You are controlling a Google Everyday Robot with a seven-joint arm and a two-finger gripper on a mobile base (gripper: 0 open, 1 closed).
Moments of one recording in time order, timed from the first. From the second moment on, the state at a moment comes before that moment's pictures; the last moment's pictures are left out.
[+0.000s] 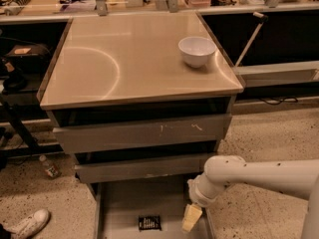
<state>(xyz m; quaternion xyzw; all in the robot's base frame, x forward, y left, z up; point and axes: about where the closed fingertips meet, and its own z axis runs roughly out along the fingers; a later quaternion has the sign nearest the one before) 0.438 -0.106 0.414 -0.58 0.79 0.18 0.10</state>
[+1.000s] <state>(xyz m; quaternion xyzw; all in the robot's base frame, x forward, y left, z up) 0.449 -0.073 0.348 -0.58 0.77 0.23 0.12</state>
